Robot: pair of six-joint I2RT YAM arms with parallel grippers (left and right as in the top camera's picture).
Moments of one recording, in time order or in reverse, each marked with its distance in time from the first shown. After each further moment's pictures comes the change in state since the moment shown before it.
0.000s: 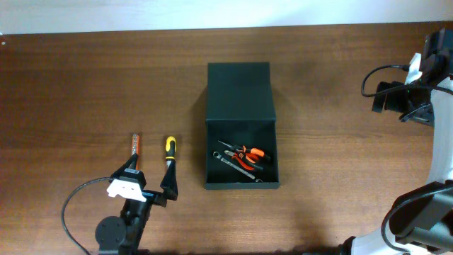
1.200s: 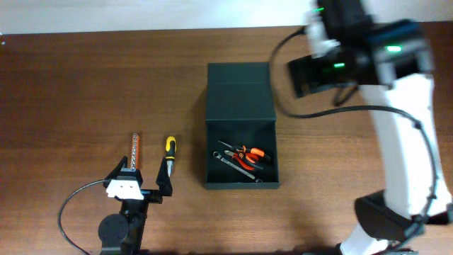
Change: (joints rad) left arm 0.000 -0.011 -0.047 -0.002 -0.164 0.063; right arm 0.581 0.078 0.695 -0.338 0.062 -0.001
